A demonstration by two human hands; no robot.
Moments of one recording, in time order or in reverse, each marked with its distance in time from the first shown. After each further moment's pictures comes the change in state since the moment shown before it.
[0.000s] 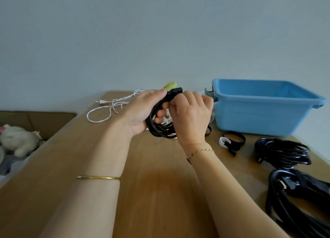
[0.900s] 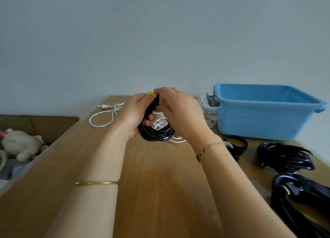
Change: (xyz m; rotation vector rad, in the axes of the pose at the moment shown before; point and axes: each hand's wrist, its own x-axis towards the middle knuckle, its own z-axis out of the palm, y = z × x) left_hand 0.002 0.000 -0.016 0.048 0.222 0.016; right_hand 0.033 -0.013 -0.018 0.340 -0.540 -0.122
